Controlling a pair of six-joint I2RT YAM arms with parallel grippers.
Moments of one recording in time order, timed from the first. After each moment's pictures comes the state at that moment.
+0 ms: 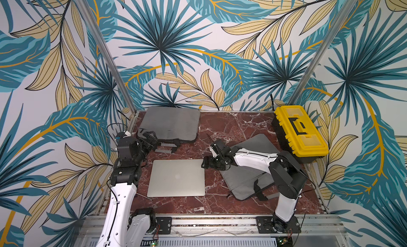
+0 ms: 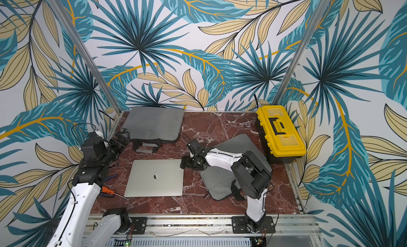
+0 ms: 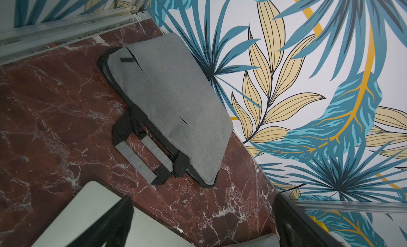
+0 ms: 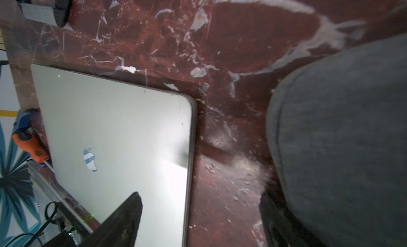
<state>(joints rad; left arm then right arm) 0.13 0.85 0.81 -0.37 0.16 -0.91 0.72 1.85 1.18 -0.43 -0.21 0.71</state>
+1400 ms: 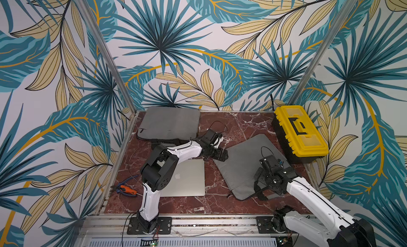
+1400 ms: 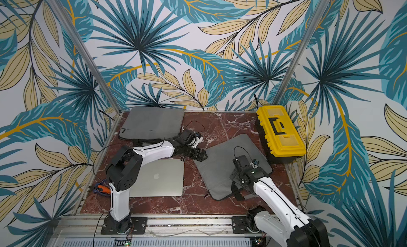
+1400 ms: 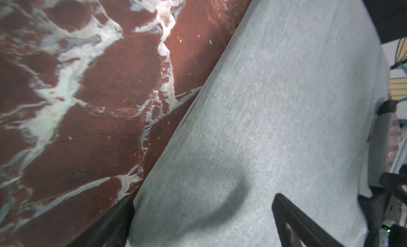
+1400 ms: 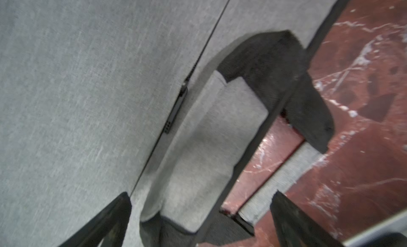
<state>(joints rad) -0.68 2.01 1.38 -0.34 0.32 -0.33 0.32 1.00 0.60 -0.87 0.24 0.94</state>
